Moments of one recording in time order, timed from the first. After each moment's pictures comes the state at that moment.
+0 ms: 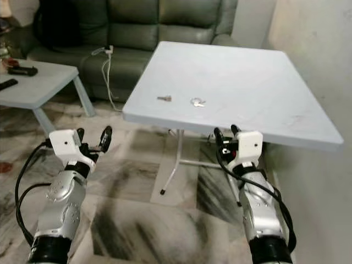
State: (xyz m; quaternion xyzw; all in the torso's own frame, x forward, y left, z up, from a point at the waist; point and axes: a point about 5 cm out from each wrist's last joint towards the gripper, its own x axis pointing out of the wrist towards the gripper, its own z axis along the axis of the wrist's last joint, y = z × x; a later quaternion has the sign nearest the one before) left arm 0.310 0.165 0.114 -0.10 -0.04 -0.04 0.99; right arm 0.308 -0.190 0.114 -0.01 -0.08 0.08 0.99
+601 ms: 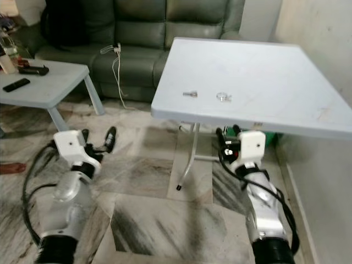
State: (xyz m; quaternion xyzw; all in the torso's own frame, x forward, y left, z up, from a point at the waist) left arm 0.309 0.155 0.112 -0.11 -0.04 -0.05 0.99; right arm 0.304 -0.193 0.107 -0.01 -0.07 0.08 0.99
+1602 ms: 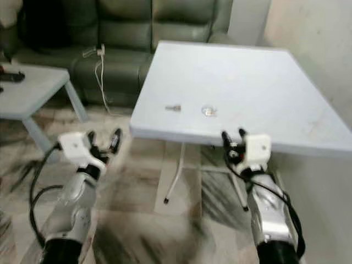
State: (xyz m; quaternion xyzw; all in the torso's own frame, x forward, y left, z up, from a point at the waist) left arm 0.307 0.152 0.115 -0.13 -0.04 -0.06 0.99; right arm 0.303 -0.199 0.110 -0.01 -0.07 0.07 0.99
